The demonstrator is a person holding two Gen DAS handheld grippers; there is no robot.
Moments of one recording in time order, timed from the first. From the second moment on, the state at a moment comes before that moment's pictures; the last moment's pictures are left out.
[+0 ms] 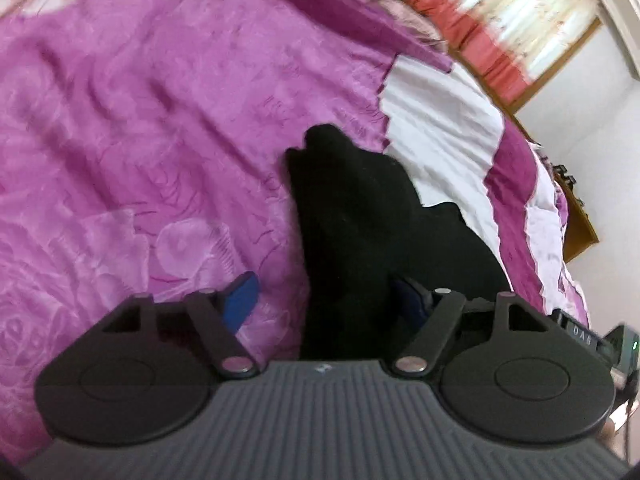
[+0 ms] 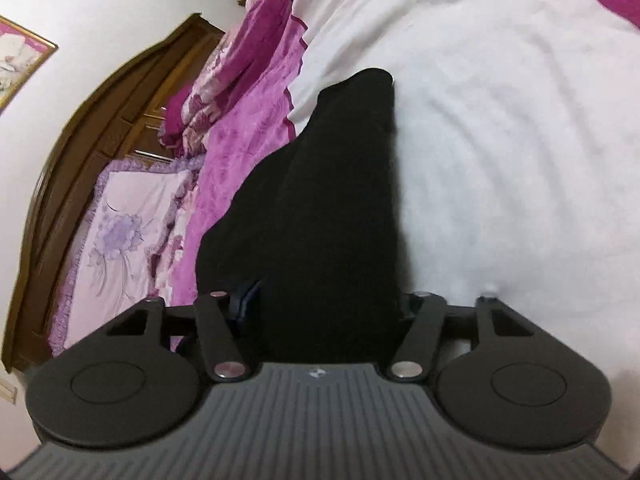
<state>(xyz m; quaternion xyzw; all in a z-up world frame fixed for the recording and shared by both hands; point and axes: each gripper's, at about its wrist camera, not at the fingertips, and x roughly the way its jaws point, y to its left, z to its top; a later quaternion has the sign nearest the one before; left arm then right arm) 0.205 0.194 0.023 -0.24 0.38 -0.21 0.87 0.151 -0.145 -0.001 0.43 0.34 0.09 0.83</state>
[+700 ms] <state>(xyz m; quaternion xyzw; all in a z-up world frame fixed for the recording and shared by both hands) 0.154 0.145 0.049 -0.24 0.39 -0.27 0.85 0.124 -0.181 0.030 0.49 0.34 0.08 0.80</state>
